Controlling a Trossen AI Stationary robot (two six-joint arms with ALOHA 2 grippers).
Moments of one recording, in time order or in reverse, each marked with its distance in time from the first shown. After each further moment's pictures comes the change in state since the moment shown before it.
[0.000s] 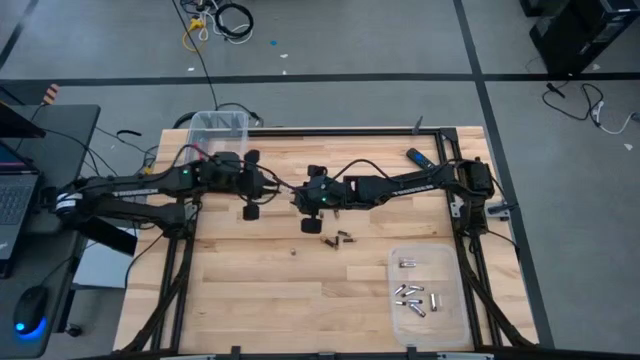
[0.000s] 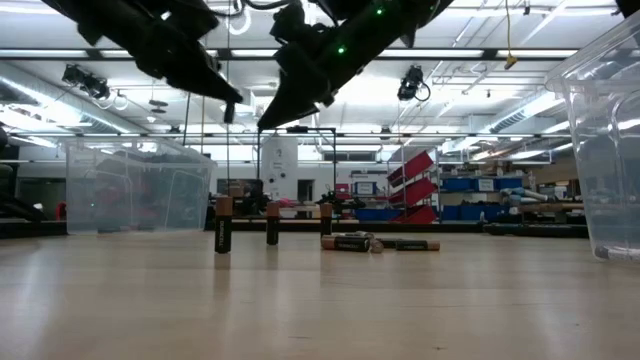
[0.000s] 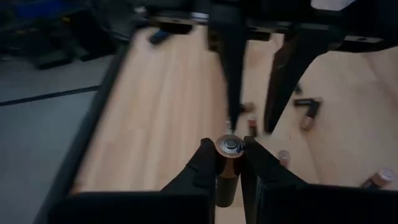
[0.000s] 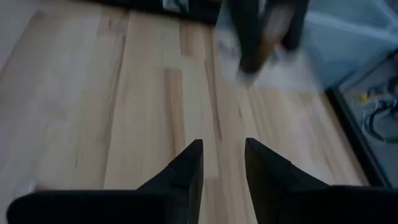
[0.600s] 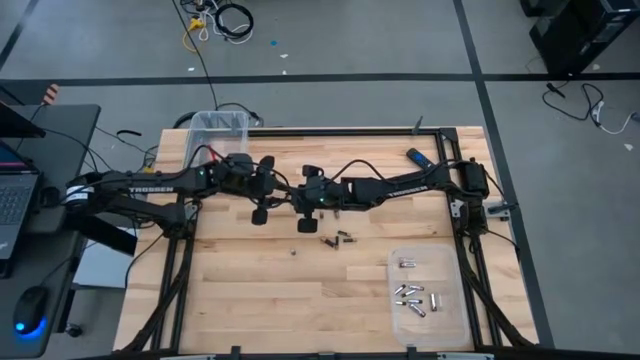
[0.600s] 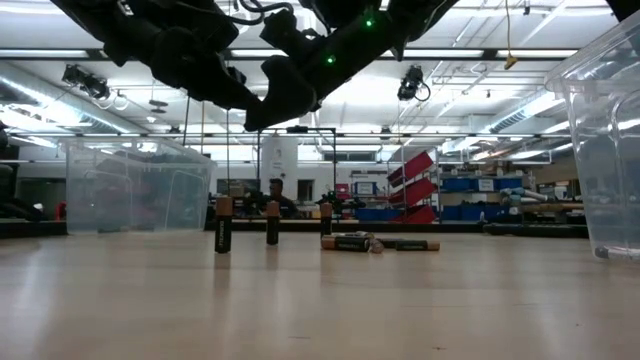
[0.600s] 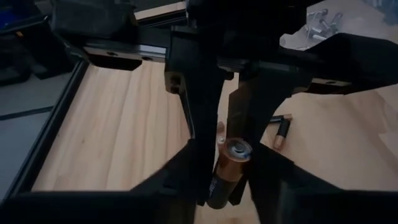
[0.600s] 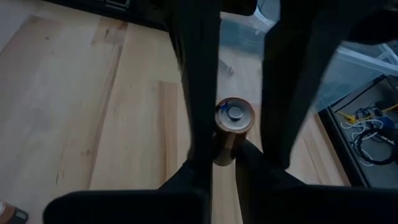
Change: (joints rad) left arm 0.000 0.162 -0.016 0.198 0.158 -0.003; right arm 0.000 0.045 -0.002 0.125 0.002 -0.084
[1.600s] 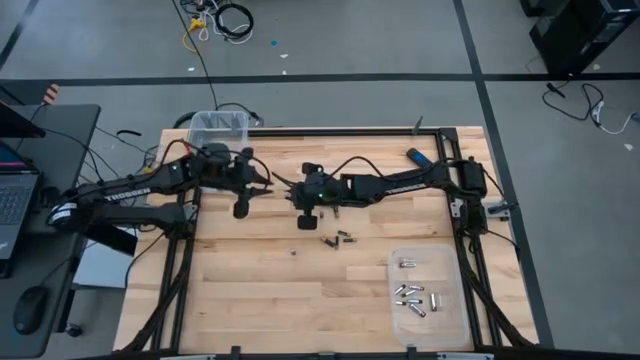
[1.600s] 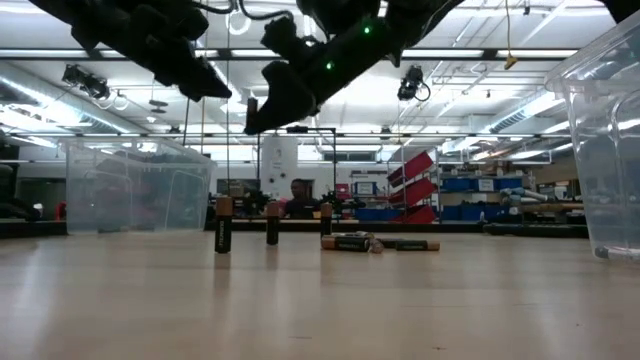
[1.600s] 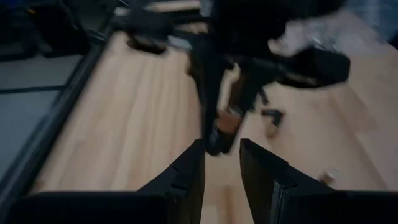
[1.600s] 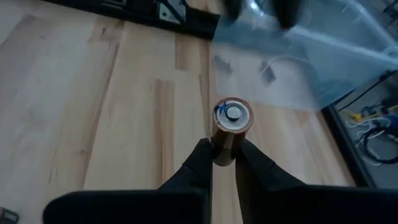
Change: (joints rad) left arm 0.112 -0.231 0.000 -0.249 0.079 -0.052; right arm -0.025 0.011 0.000 0.009 -0.032 -0.002
